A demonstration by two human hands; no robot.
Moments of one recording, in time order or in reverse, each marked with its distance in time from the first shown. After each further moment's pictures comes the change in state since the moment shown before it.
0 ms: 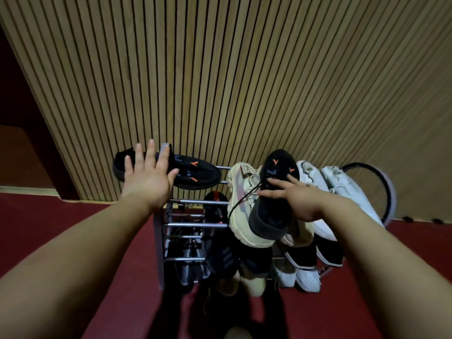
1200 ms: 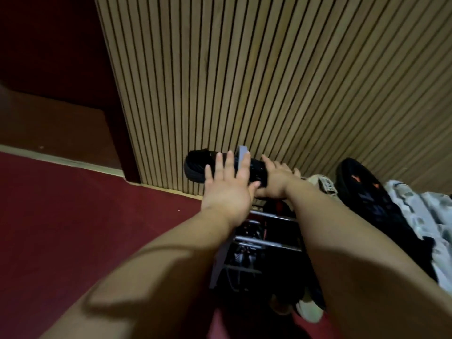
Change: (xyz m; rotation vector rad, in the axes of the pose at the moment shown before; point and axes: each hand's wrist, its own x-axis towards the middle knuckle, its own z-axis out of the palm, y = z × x) left_hand 0.005 -0.006 -0.006 -0.107 -0.173 0.031; right_hand 0.186 -0.138 -0.032 0.199 0.185 0.033
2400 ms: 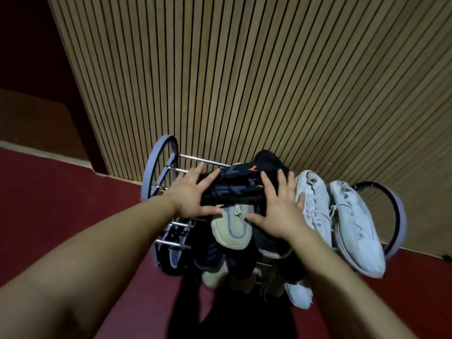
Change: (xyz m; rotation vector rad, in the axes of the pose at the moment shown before) left_hand -0.027 0.101 0.027 0.162 -0.266 0.151; right_hand -0.166 0.170 0.010 0.119 0.241 -0.035
